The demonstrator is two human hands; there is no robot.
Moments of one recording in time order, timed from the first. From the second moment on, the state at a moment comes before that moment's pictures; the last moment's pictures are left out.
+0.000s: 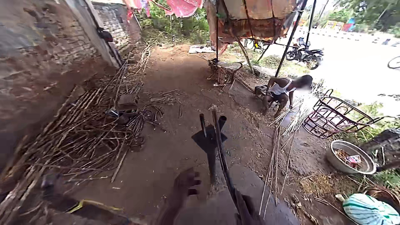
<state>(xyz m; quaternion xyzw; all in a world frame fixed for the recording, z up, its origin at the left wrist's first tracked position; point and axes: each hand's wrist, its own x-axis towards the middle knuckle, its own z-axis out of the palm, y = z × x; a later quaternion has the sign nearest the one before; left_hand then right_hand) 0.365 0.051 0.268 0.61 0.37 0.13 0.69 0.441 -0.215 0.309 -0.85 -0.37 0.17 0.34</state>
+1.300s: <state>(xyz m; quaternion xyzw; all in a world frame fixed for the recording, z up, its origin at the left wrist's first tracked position) 0.661 -0.018 0.290 0.98 -0.01 0.18 0.08 0.780 -0.185 0.289 -0.59 -0.07 -0.05 0.80</state>
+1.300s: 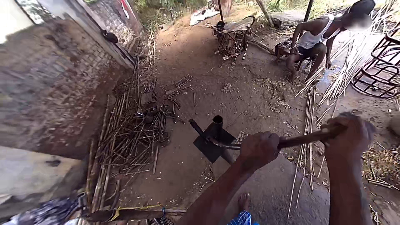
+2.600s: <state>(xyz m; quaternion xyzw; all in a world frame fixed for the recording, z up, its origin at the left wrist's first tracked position) 0.655 -0.029 0.314 0.99 0.07 0.10 0.06 0.709 -0.125 0.281 -0.80 -0.11 0.01 0.59</state>
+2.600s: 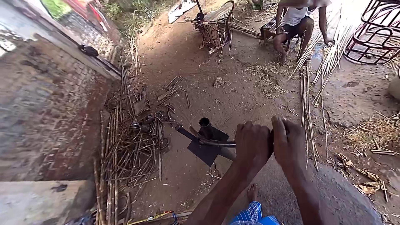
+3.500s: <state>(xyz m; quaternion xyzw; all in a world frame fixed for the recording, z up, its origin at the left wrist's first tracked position) 0.619 0.016 0.286 0.98 0.18 0.04 0.01 0.667 -0.069 0.249 -0.83 -0.12 0.06 0.53</state>
